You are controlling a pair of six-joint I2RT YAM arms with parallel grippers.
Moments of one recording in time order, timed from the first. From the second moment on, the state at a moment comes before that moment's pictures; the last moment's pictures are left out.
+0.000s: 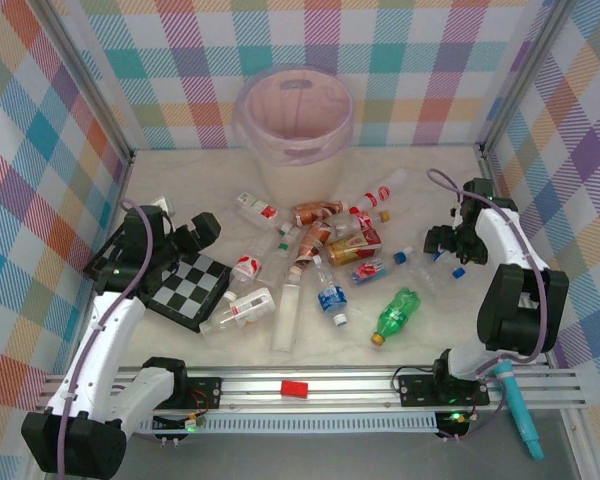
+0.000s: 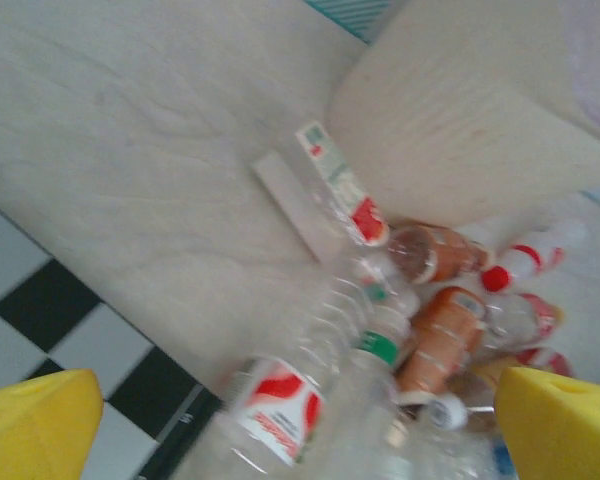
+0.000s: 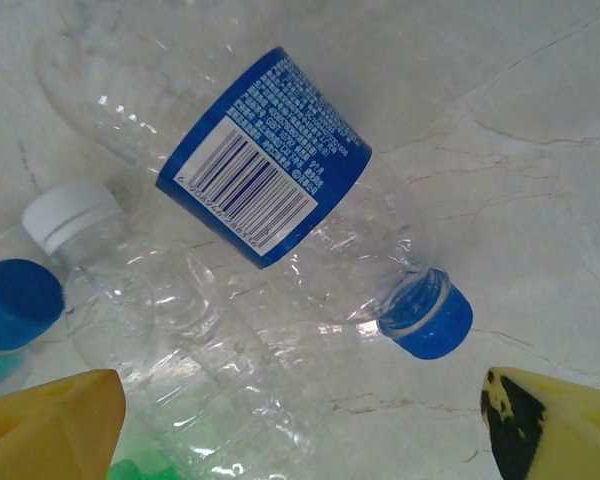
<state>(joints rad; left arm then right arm) -0.11 0.92 0.90 -0.60 0.16 -0.60 -0.15 1.58 1.16 -0.98 -0.01 0.07</state>
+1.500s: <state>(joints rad) -0.12 1.06 0.96 -0.32 0.46 -0.92 -0.16 1.63 1.19 -0.88 -0.15 0.08</state>
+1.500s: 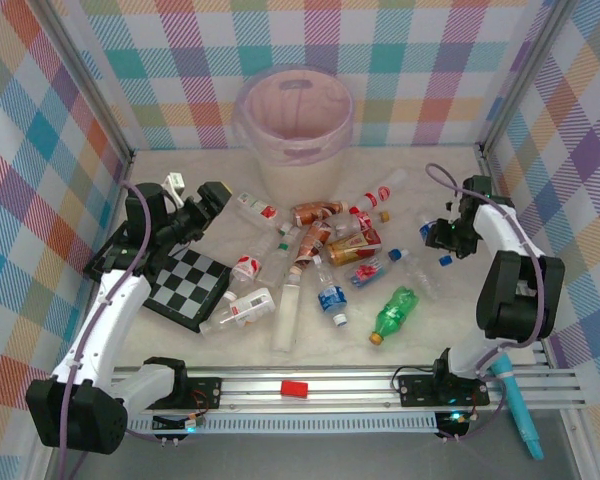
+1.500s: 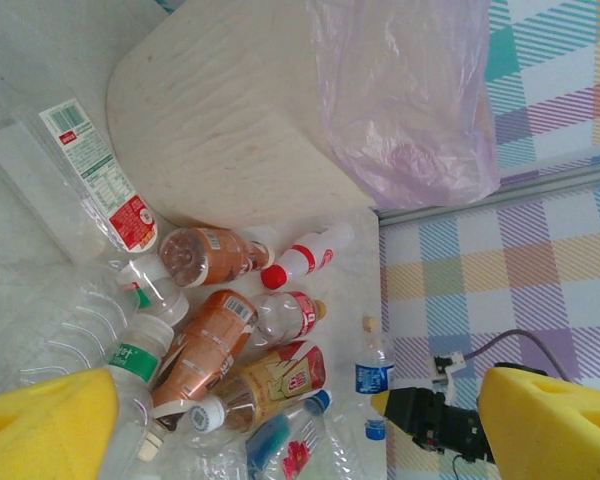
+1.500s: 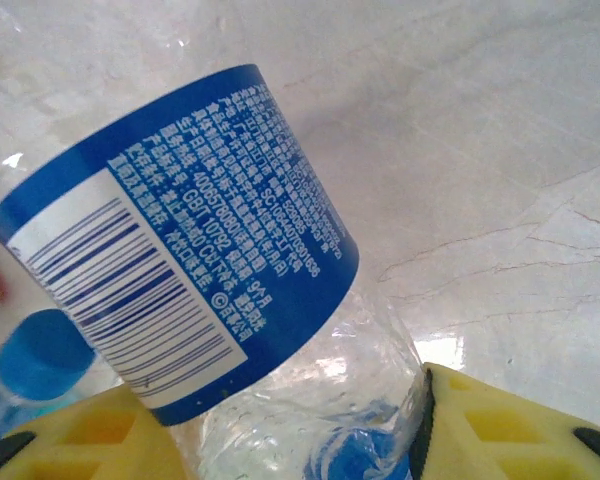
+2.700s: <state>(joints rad) -0.18 1.76 1.54 -0.25 0.28 -0.73 0.29 1.67 1.87 -0.53 -0.36 0.37</state>
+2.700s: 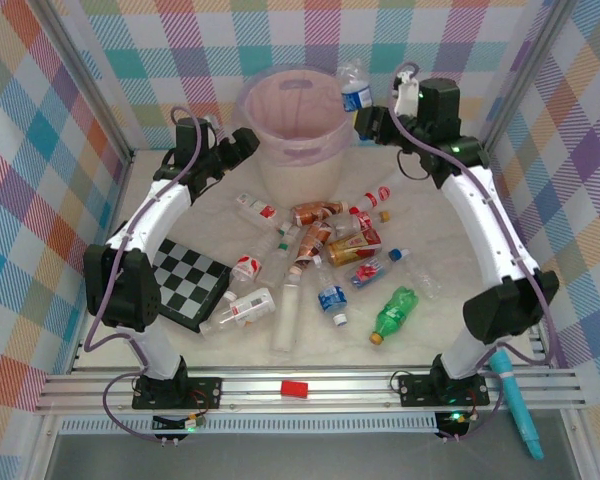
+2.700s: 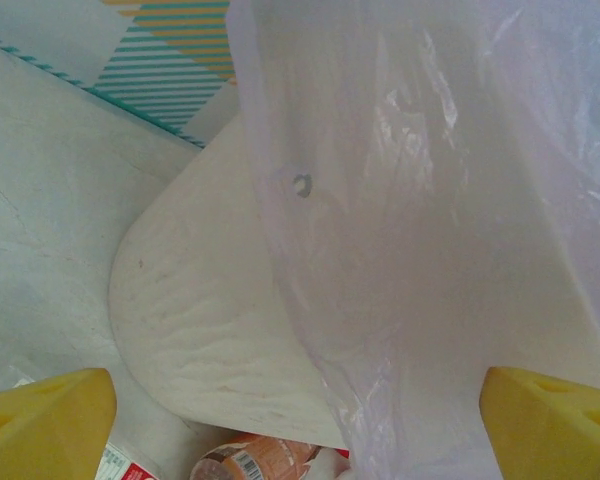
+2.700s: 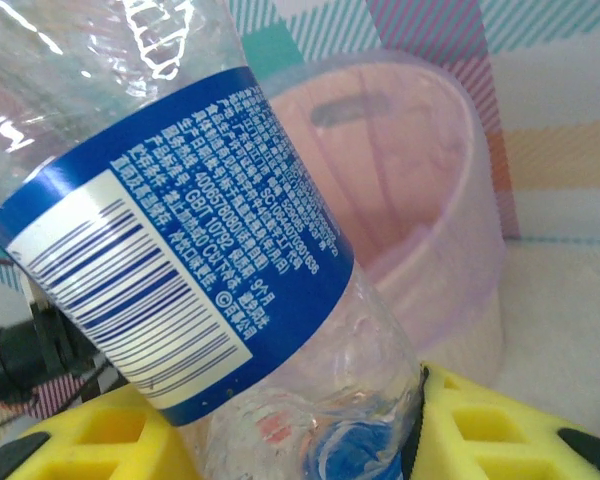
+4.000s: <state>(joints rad) -0.27 1.15 1.11 -0.67 0.04 -0.50 0.45 2.36 2.60 -0.63 -0.19 0.15</state>
